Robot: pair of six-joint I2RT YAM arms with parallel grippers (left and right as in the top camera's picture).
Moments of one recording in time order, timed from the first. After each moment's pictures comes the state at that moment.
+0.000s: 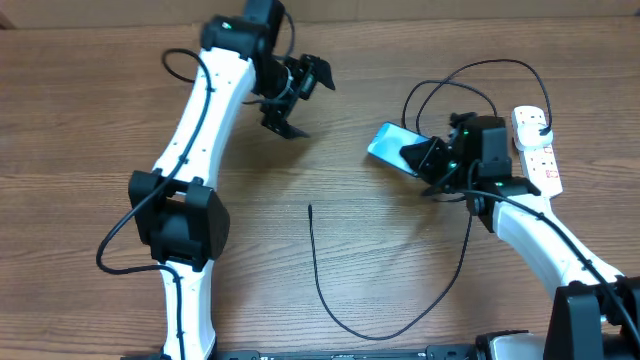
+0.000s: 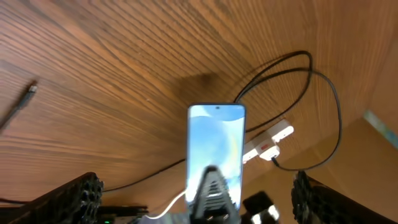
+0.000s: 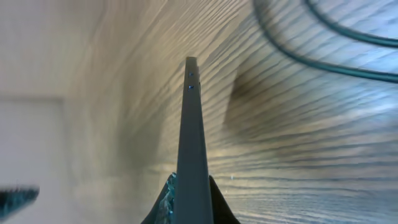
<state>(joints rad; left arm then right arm) -0.27 2.23 2.25 -1.35 0.56 -1.26 0.11 1.50 0.80 -0.08 -0.46 0.82</state>
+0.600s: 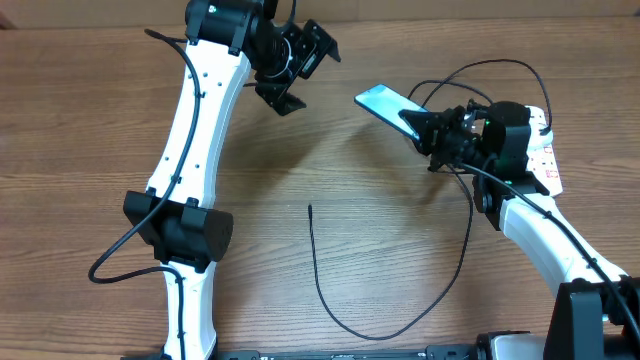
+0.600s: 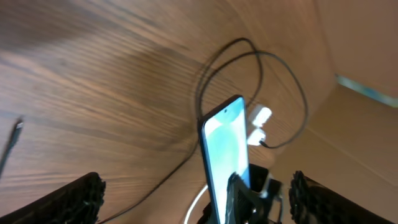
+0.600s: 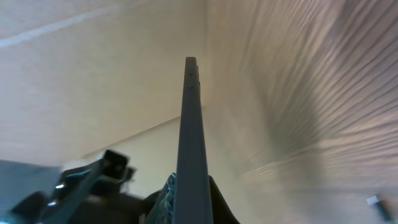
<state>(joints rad) -0.30 2.23 2.51 -1.42 0.50 -1.10 0.07 1.51 0.80 0.31 -0.71 1.62</state>
